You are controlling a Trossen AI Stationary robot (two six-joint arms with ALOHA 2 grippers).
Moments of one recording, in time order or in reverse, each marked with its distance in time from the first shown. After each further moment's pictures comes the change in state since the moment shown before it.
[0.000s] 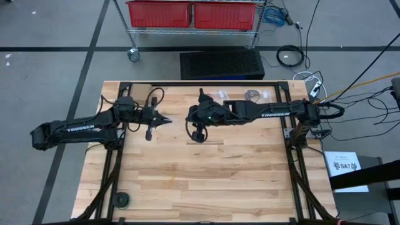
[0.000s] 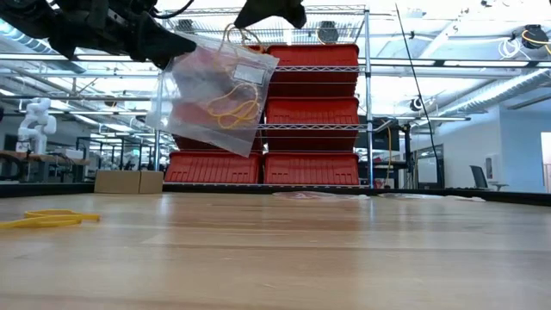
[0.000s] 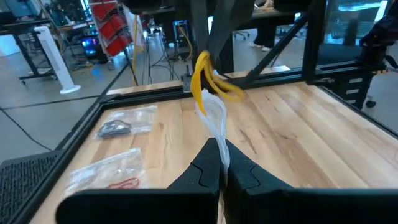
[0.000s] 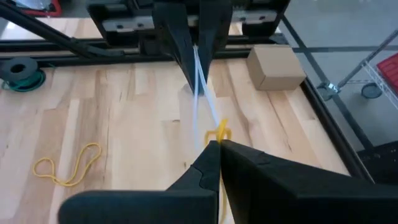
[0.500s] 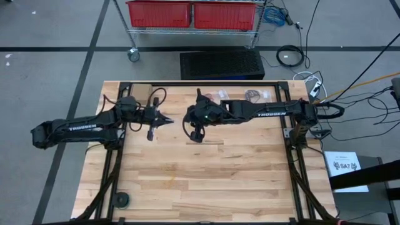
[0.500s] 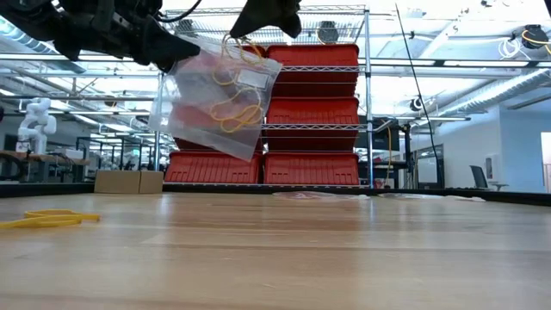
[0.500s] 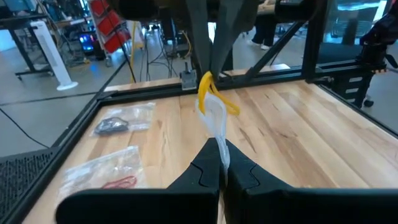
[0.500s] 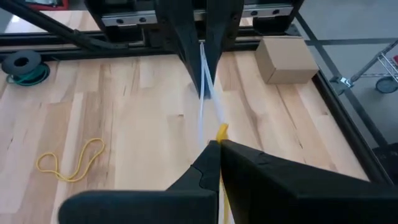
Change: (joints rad) left arm -0.007 0.036 0.000 0.035 0.000 -0.004; right arm -0.018 0.032 0.000 0.006 -0.055 0.002
